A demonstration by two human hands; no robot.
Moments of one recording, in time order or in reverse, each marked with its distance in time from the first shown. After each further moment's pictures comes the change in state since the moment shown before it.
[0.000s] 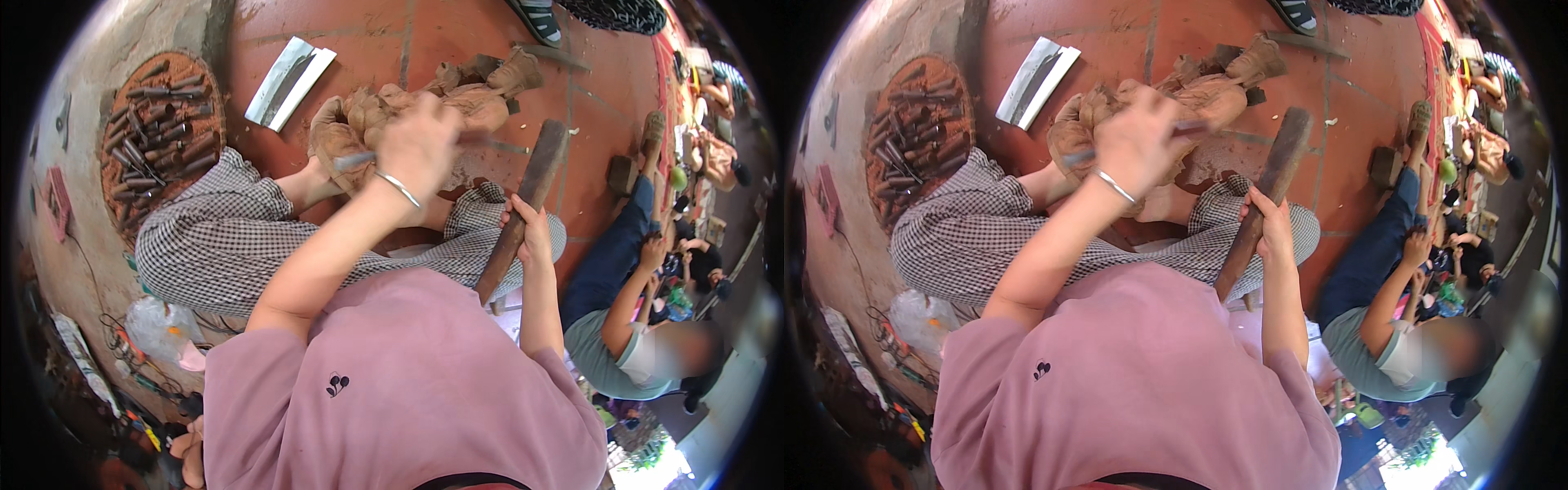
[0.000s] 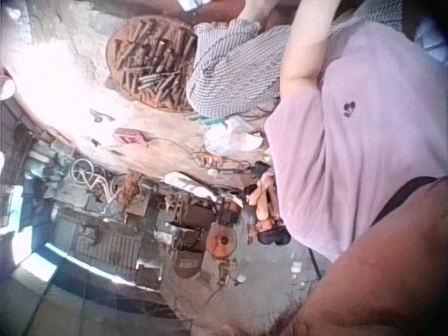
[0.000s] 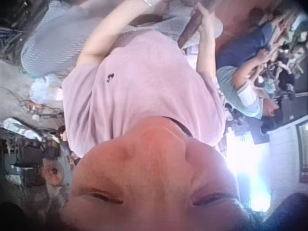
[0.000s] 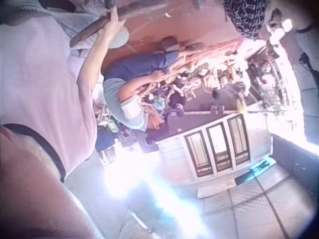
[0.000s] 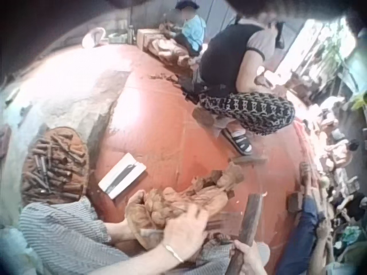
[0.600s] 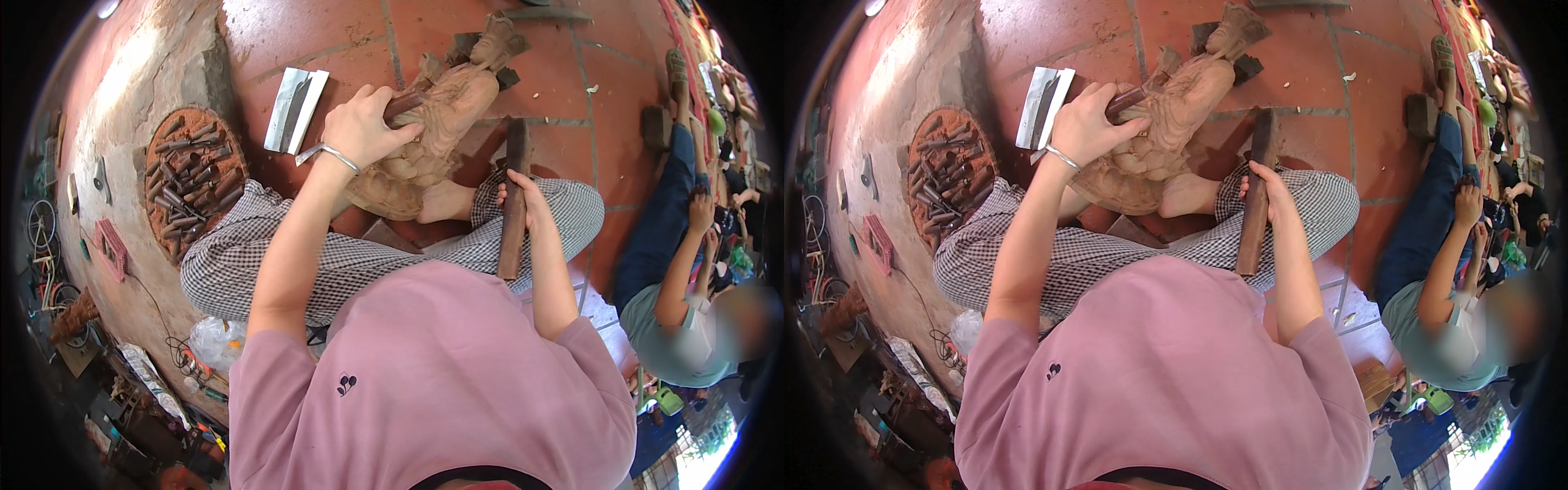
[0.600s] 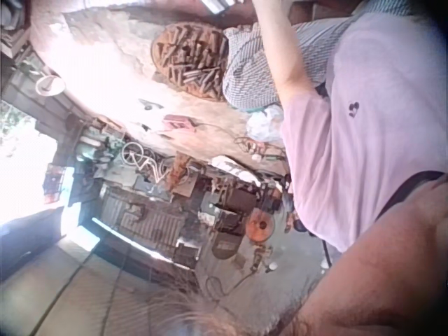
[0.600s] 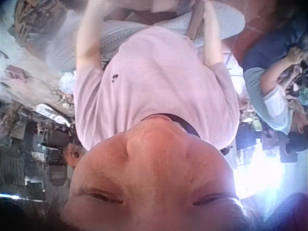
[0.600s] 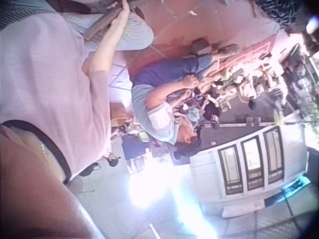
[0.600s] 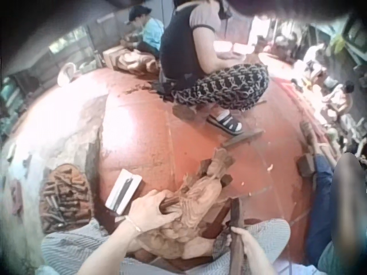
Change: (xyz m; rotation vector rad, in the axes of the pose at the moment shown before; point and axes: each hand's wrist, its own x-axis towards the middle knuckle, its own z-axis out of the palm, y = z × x) left_hand 0.027 -0.058 -0.017 0.024 -0.139 0.115; right_hand 0.068 0.079 -0.029 0.401 -0.040 0.415
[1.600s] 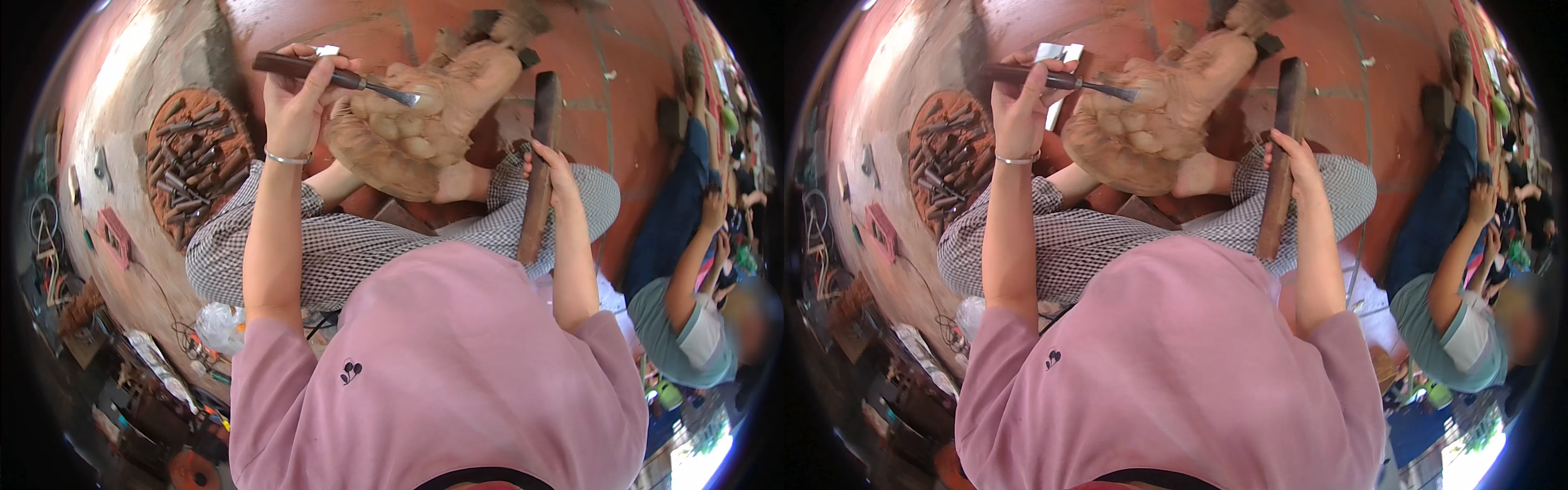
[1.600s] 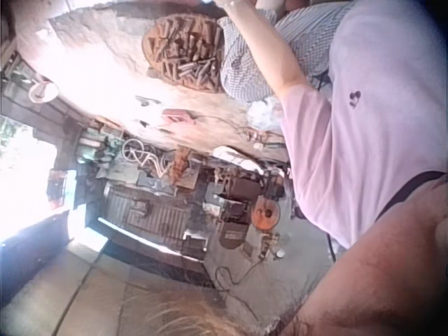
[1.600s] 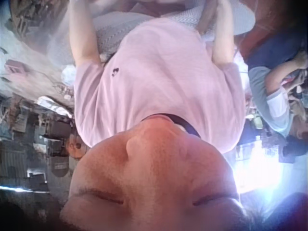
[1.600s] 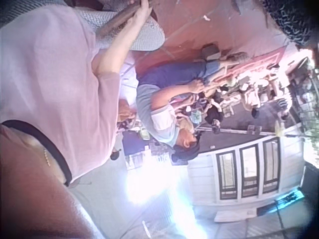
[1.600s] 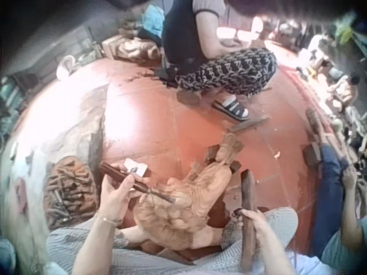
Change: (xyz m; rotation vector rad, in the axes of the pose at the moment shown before) left_hand -0.021 -0.052 -0.042 -1.476 0.251 -0.096; right_hand -0.024 -0.026 0.030 -0.288 -0.013 -0.274
